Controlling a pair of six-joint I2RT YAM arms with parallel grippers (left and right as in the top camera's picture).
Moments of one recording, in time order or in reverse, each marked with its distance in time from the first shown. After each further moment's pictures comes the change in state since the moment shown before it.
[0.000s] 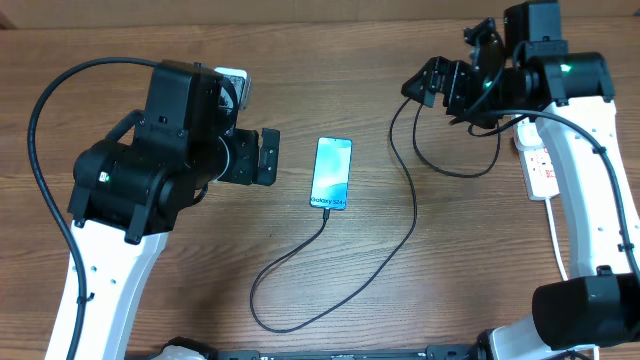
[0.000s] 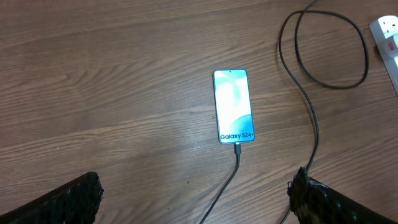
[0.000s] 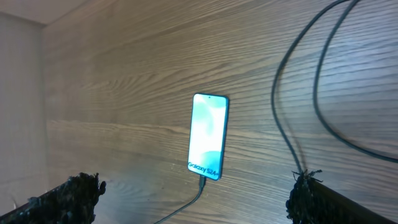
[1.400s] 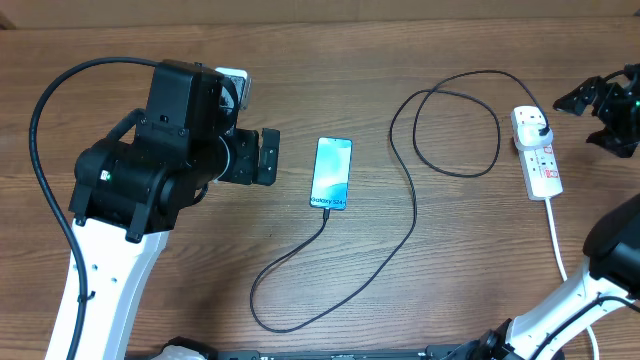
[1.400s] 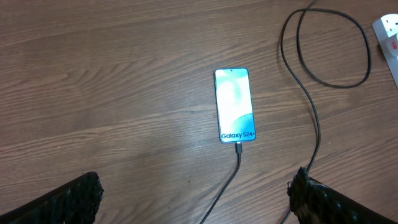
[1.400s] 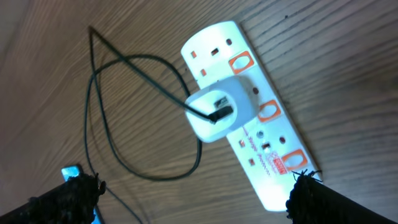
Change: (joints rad) left arm 0.000 0.003 0.000 -0.003 -0.003 0.000; right arm -0.637 0.399 0.227 -0.161 0.027 -0.319
